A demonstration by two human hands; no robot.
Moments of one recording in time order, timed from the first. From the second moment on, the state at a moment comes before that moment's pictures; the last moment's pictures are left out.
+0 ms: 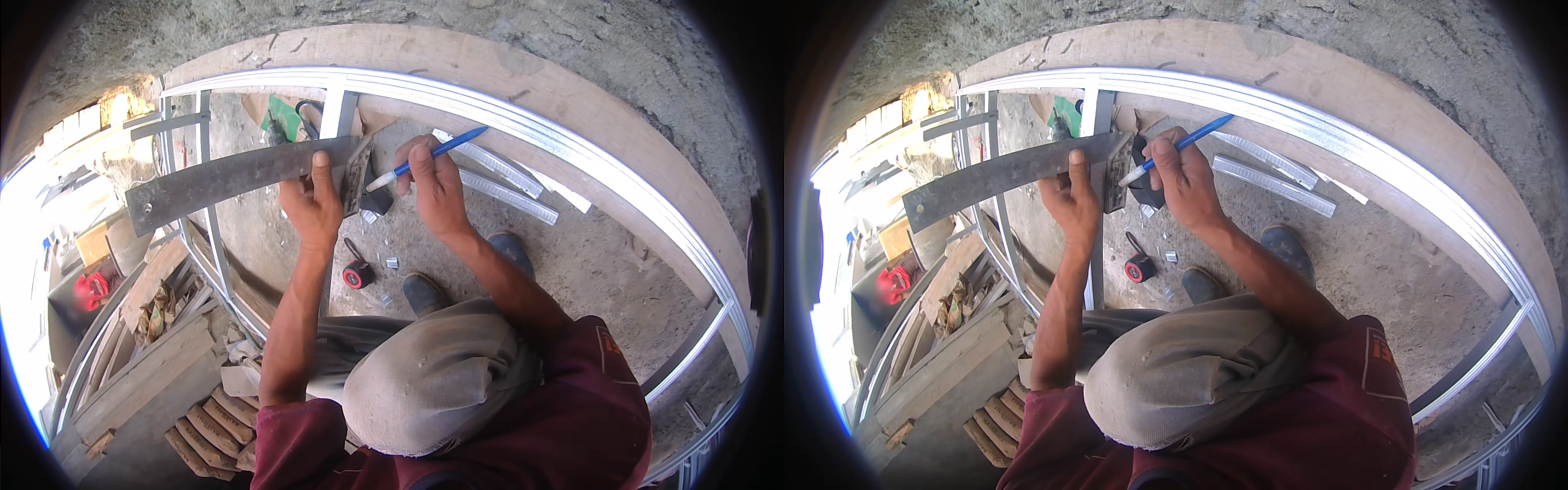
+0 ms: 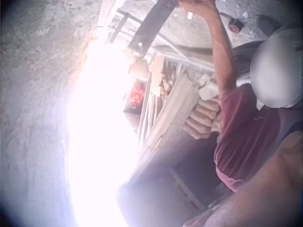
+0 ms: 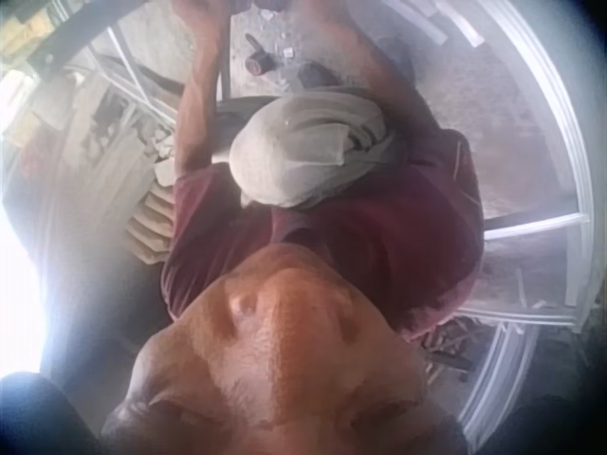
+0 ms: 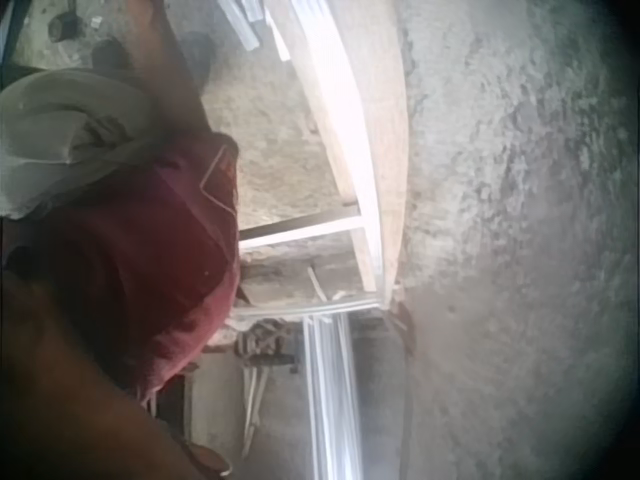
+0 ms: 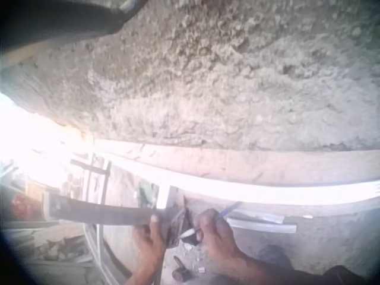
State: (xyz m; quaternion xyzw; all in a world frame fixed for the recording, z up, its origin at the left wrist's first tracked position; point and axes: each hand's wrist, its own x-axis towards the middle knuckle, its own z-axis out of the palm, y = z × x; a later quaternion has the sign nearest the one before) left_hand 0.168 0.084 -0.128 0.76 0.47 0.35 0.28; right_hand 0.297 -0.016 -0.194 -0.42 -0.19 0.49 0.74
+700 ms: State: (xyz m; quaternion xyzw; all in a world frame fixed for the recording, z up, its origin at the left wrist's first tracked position) left_hand 0.169 0.083 -0.124 0.75 0.48 0.34 0.28; right_hand 0.370 0.010 -0.123 -0.65 -0.65 0.22 0.33
